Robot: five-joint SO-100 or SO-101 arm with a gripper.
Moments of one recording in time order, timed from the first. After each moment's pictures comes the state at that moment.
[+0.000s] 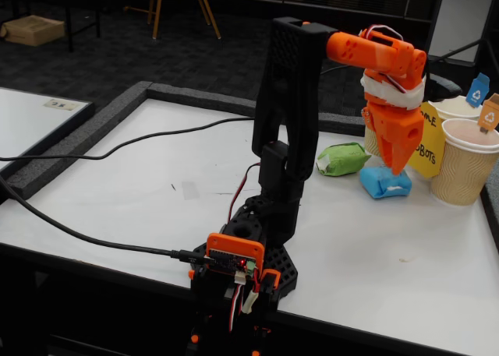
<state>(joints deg) 34.0 88.7 103.3 64.7 -73.3</state>
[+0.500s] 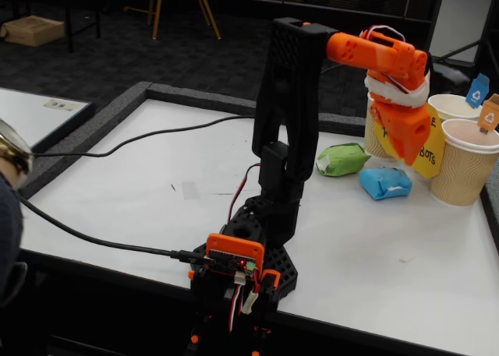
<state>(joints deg) 34.3 88.7 103.3 52.4 -73.3</state>
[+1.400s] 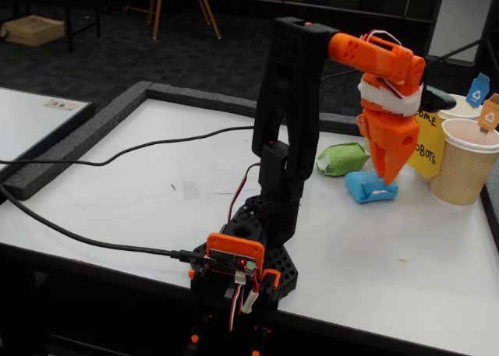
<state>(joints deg) 33.7 88.4 104.8 69.5 -73.3</state>
